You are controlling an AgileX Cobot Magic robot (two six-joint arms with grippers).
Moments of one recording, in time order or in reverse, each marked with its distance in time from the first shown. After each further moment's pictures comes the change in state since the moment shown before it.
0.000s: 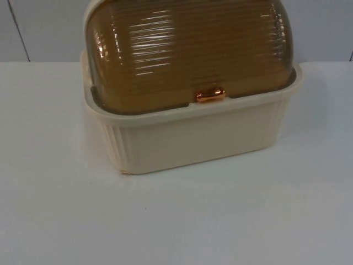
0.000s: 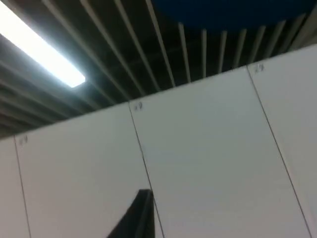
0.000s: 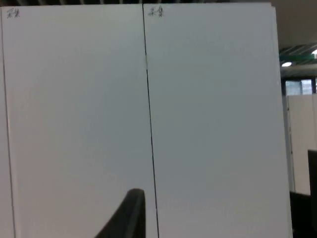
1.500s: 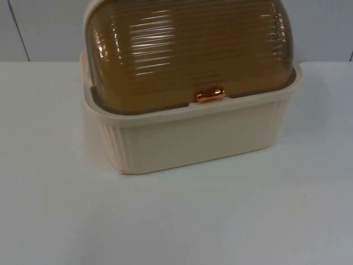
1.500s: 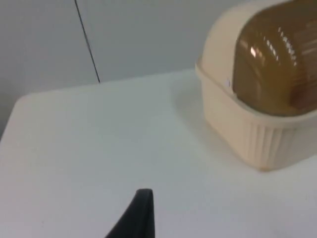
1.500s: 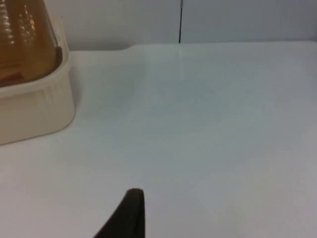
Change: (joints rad) right arm 0.074 -0.077 0.686 0.020 0.234 -0.035; left arm -0.030 -0.133 0.839 0.000 0.250 -0.157
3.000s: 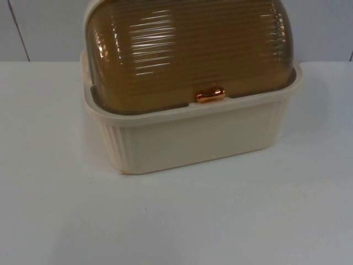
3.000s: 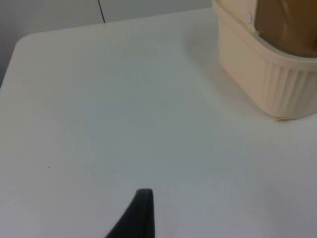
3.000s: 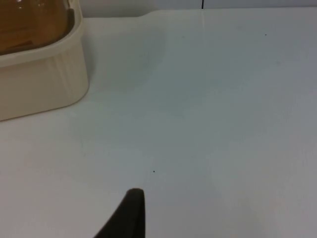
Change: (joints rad) right arm 0.000 0.000 0.146 0.051 -0.088 -0.008; left arm 0.000 0.000 0.064 0.060 0.058 -0.041
